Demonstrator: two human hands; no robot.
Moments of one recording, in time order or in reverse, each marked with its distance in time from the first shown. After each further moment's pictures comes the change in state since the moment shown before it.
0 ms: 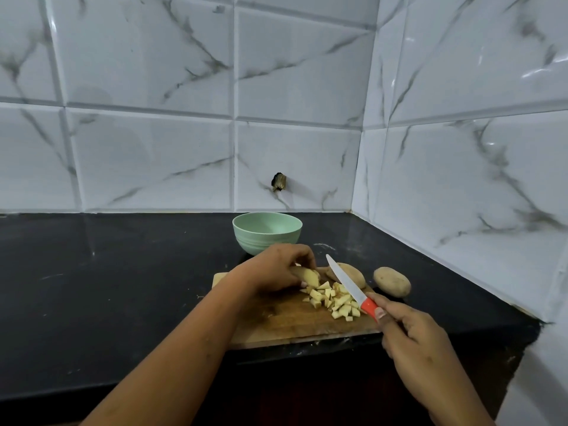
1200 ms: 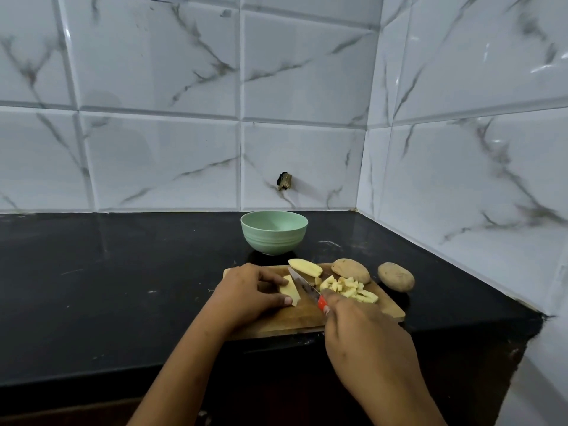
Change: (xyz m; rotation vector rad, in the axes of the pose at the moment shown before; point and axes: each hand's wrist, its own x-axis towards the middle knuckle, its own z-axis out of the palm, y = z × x) left_hand -0.083 0.006 0.001 -0.090 0.144 -0.381; right_hand -0.020 -0.056 0.036 -0.611 -0.004 -0.263
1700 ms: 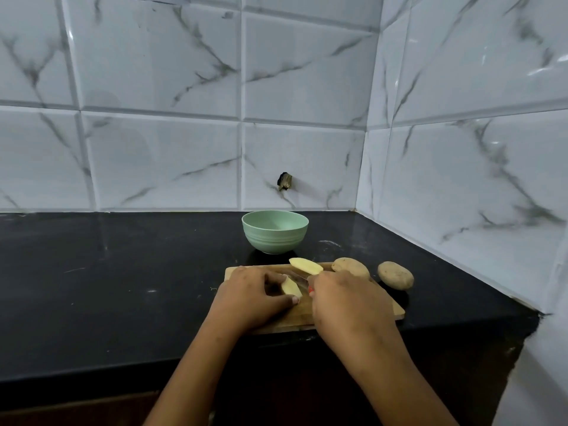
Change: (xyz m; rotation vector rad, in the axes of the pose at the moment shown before) left_hand -0.006 0.000 0.011 0.102 0.123 0.021; right_hand 0.033 -0.019 -0.006 -0.260 -0.092 -0.103
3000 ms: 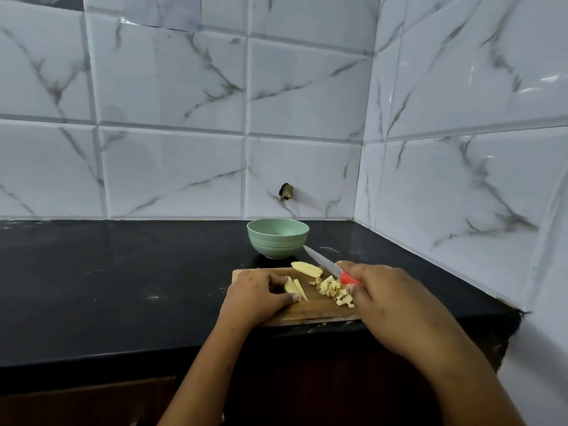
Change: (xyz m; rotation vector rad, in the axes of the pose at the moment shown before) left_hand -0.008 0.001 0.000 -0.033 0.024 -0.031; right_hand -0.046 0.032 -0.045 0.292 0.074 -0.022
